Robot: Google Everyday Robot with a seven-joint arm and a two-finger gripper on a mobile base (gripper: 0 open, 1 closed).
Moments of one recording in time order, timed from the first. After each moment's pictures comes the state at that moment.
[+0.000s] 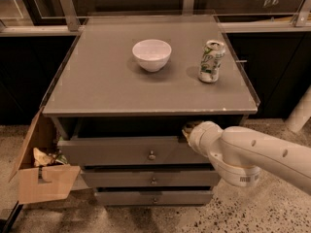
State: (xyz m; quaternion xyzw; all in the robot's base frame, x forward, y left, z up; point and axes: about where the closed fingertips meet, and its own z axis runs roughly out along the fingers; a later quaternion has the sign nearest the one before) arm 0.580 -0.112 0.664 -0.34 0.82 -0.02 0.46
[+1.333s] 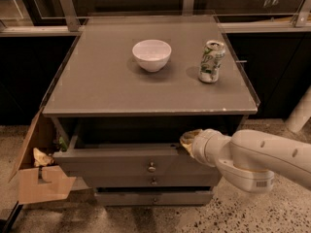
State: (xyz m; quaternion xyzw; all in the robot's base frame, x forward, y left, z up) arm 0.538 -0.101 0.661 -0.40 0.81 0.03 0.42
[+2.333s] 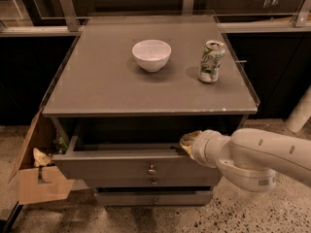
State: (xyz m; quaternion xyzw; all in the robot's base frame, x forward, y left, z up) arm 0.531 -0.099 0.658 -0.42 0.81 0.03 0.41
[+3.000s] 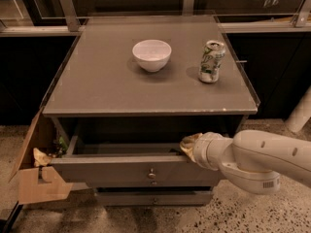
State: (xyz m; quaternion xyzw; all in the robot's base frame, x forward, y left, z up) arm 0.522 -0.098 0.659 -0.42 0.81 0.05 0.40
